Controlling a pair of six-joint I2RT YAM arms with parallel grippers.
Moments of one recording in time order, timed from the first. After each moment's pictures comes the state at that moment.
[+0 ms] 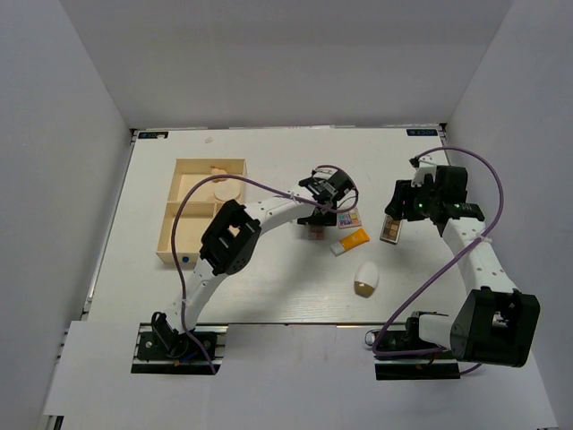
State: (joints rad) left arm -0.88 2.36 1.97 -0.80 -0.37 -0.72; right arm -0.05 1.22 0.90 -0.45 -0.41 -0.08
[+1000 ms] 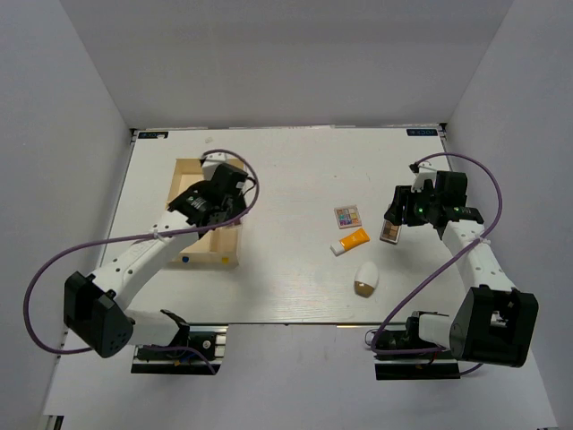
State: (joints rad) left arm -0.65 1.34 1.22 -0.69 -0.51 -0.66; right arm -0.07 1.22 0.85 -0.44 -0.43 -0.09
